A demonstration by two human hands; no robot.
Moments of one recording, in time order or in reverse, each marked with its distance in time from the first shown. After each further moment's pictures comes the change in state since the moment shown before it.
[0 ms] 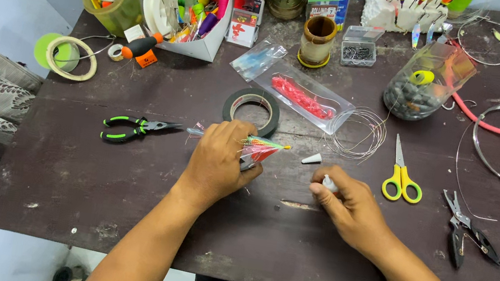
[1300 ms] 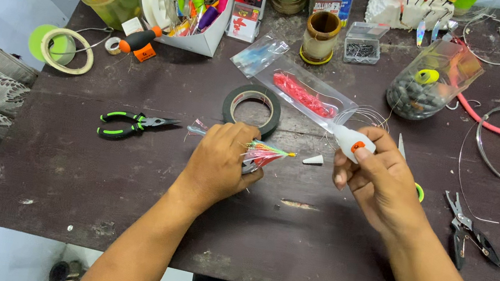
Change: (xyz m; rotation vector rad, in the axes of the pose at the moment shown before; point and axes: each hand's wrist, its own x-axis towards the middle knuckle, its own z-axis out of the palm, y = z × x) left_hand -0.001 -0.001 0.001 -0.020 -0.036 0.049; right_hand 0.030 -0.009 -0.021 0.934 0.124 0.088
